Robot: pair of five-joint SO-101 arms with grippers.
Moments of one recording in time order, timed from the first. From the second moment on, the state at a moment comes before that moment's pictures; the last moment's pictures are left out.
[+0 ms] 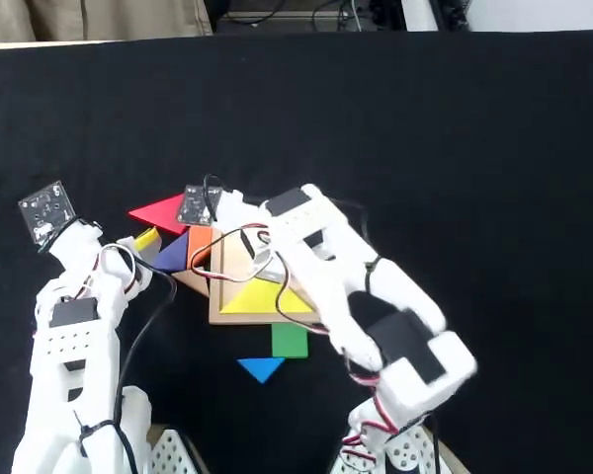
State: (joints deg) left arm -16.4 -47.3 75.3 30.5 17.0; right arm -30.1 5.9 23.0 59.6 46.1
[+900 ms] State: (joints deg) left arm -14.9 -47.3 76.4 30.5 17.1; right arm -46.1 -22.0 50.9 71.8 55.3
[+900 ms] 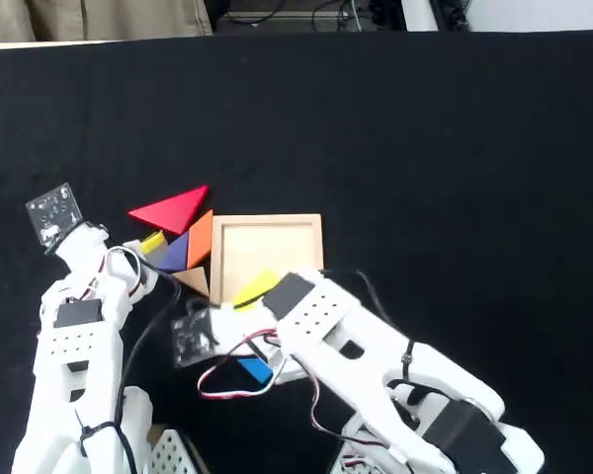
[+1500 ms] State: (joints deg) left arm -30.4 -47.3 75.3 36.0 14.5; right arm -56.8 -22.0 55.0 64.7 49.4
